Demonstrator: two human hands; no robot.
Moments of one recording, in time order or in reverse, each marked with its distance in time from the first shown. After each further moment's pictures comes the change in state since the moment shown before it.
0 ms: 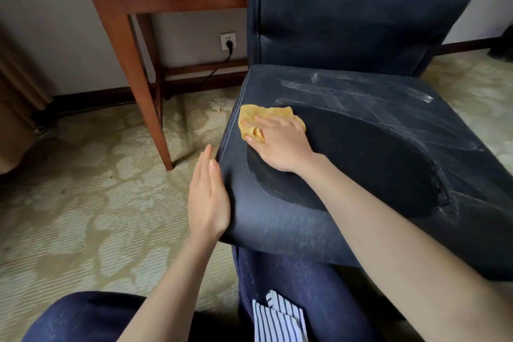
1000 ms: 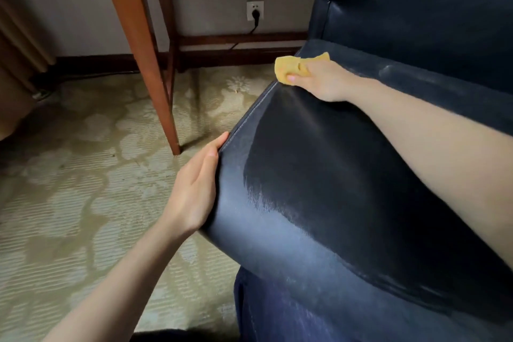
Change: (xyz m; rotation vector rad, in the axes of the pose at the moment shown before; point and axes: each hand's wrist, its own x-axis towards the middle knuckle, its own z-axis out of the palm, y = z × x) left_hand 0.075 -0.025 -0.025 -0.087 -0.220 -0.048; right_hand 0.157 0.074 -0.021 0.067 -0.145 -0.091
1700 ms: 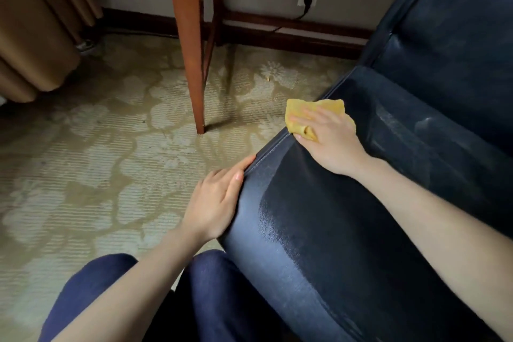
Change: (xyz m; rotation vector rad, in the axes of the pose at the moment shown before) left_hand 0.008 0.014 -0.011 0.335 -0.118 -0.093; right_hand -0.013 -0.039 0.021 -0.126 -0.074 -0.086
